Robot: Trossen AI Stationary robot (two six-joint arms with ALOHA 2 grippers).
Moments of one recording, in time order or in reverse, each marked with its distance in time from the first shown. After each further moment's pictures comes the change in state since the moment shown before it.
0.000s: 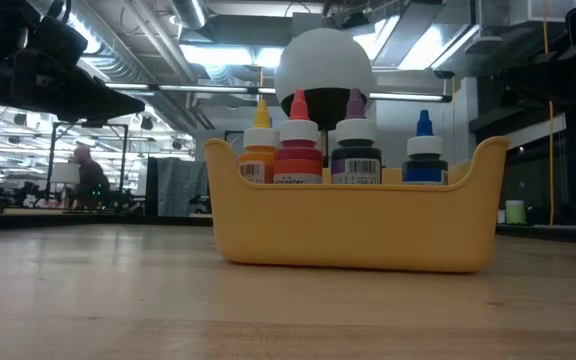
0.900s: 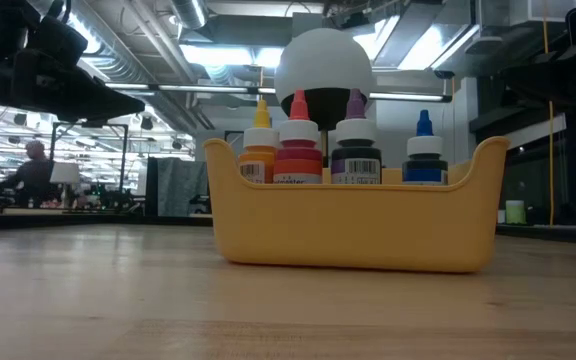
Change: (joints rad) left arm 0.000 0.000 0.000 0.000 0.000 0.000; right arm 0.000 0.000 0.000 0.000 0.000 0.000
